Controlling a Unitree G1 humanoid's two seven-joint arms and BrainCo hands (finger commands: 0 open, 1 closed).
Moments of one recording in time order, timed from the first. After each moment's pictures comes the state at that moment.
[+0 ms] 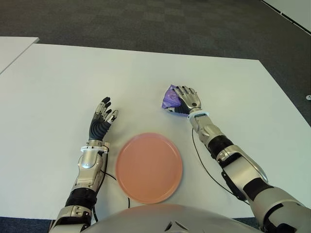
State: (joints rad) left arm 0.01 0.06 0.07 0.51 -0.05 -0.60 -0.03; right arm -0.68 -0.30 0.61 0.97 -0.98 0.04 -0.37
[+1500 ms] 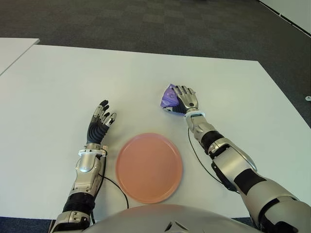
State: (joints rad) left arm 0.05 0.07 0.07 0.47 -0.05 -0.58 -0.03; right arm -0.74 -0.22 0.61 1.18 -0.90 0.02 -0.51
